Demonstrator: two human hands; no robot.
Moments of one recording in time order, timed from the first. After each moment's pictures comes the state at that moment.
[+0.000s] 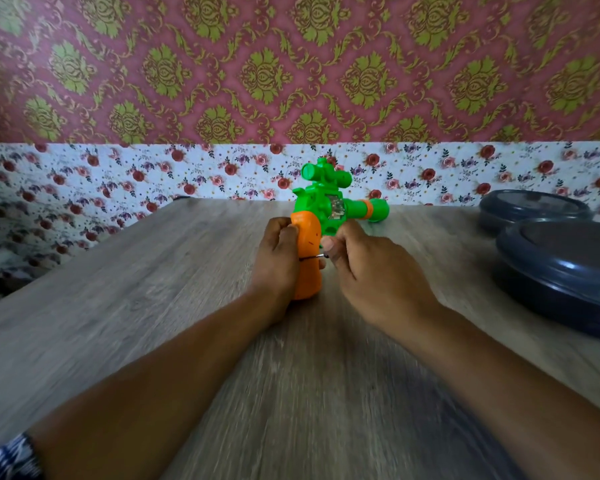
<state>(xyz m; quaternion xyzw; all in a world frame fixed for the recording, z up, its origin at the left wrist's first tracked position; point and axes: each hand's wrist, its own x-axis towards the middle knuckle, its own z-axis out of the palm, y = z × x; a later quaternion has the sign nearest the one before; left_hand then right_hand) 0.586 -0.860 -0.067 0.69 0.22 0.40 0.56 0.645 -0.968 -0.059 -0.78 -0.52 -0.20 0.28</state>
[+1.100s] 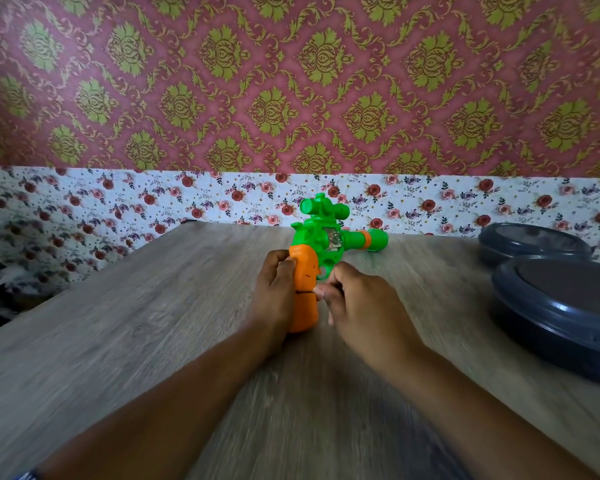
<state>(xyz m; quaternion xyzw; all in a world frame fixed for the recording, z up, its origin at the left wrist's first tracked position) 0.589 -0.855 -0.074 0.69 0.24 0.40 0.55 0.645 -0.964 -0.063 -0.77 -0.51 -0.11 0.36</state>
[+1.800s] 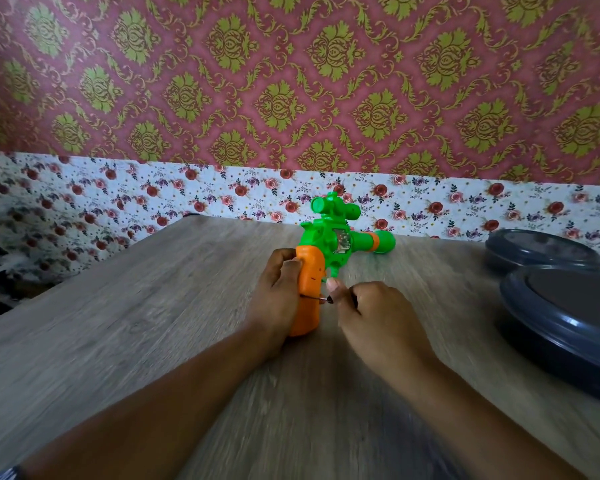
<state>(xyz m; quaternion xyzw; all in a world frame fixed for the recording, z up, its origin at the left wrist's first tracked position) 0.592 -0.852 -0.076 0.69 0.25 0.40 0.56 0.650 -0.967 -0.063 -0.82 -0.44 -0.08 0.34</state>
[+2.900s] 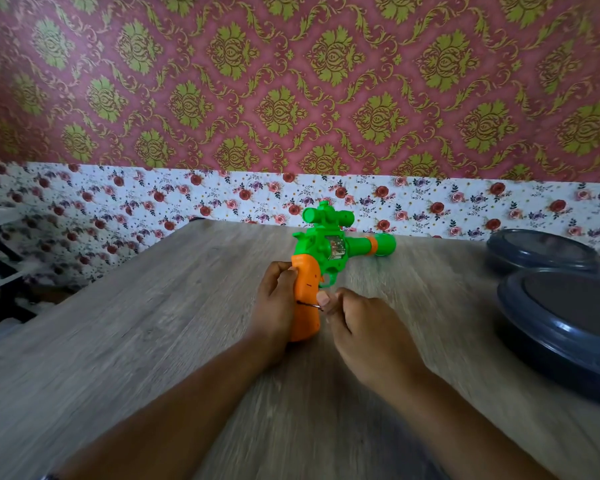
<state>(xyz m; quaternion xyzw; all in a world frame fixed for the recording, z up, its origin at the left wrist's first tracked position) 0.585 -0.855 -0.068 0.65 0.27 0.39 0.59 0.643 -0.969 -0.062 -0.78 -0.53 -0.10 0.33</state>
